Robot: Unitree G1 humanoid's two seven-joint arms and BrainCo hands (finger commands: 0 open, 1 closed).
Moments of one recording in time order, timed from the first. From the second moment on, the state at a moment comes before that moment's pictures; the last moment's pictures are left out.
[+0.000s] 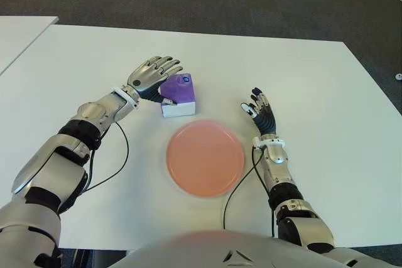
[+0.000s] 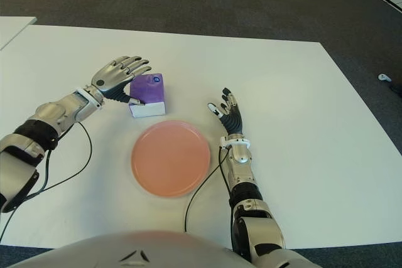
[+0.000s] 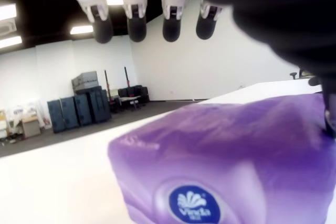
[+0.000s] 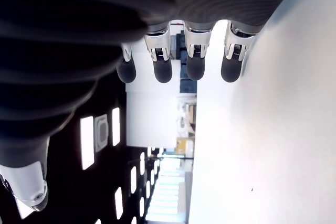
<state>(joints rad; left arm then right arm) -0.71 0.59 -0.57 0.87 1.06 -0.46 0.59 -0.27 -0.06 -0.09 0.77 0.01 -0.54 0.03</state>
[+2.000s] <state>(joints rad) -0.68 0.63 -0.56 0.78 0.88 -0.62 0.36 -0.26 -0.06 -0.08 0.75 0.01 -0.53 0.04</state>
